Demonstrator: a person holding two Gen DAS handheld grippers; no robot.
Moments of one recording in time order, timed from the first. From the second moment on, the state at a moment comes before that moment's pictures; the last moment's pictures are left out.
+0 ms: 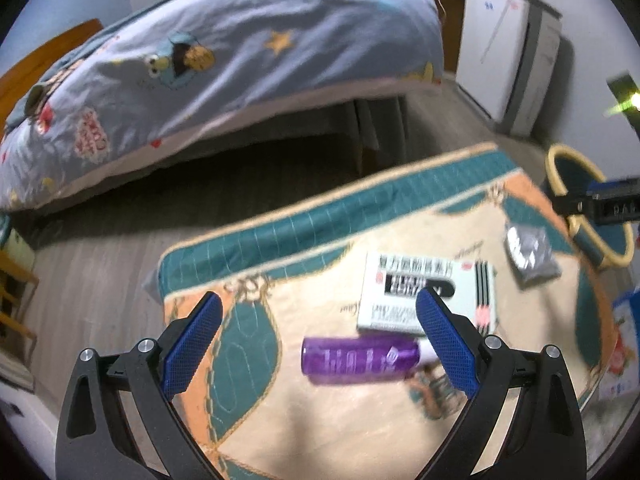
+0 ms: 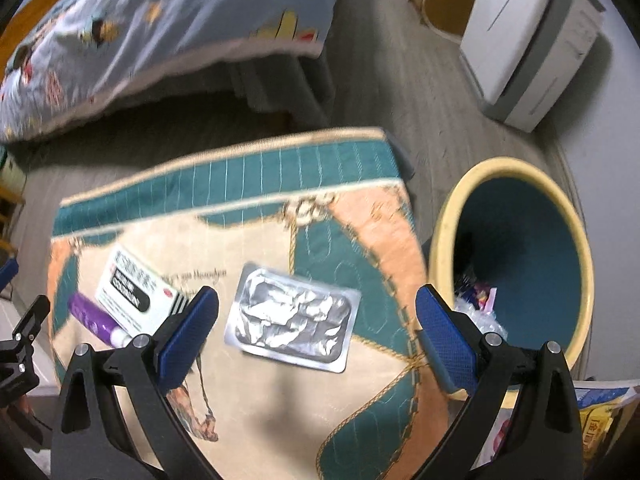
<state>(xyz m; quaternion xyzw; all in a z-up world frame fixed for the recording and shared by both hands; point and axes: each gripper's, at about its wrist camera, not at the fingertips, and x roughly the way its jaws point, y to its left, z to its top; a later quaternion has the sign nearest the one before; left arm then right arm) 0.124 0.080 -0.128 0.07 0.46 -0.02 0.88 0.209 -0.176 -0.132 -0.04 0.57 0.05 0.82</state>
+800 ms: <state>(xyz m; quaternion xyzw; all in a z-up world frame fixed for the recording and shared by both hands) 0.131 0.063 -0.133 0.06 0.48 -0.04 0.87 0.172 -0.137 -0.199 -0.31 0.58 0.19 0.73</state>
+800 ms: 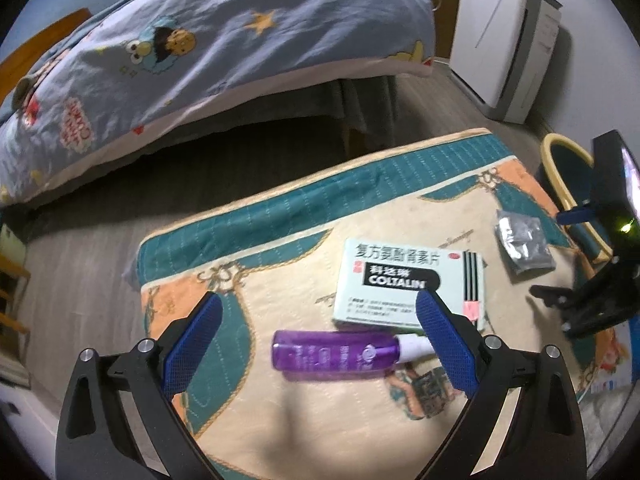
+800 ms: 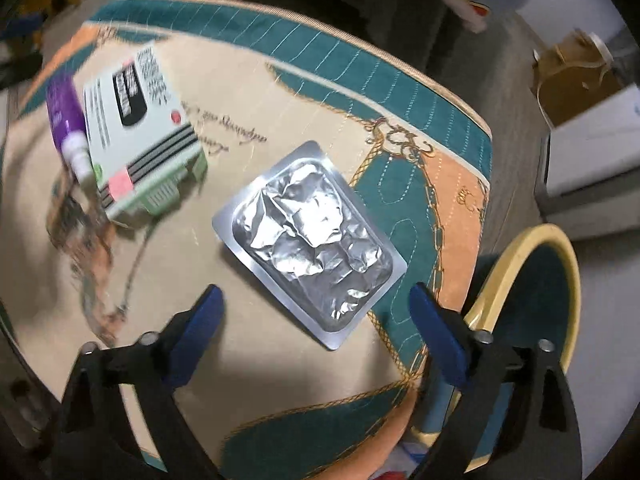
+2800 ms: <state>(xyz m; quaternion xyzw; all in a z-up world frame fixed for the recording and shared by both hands) 0.200 -0.099 -0.192 0.08 0.54 -0.17 0.82 0.266 -0.264 -0.144 0.07 0.58 0.14 0.80</state>
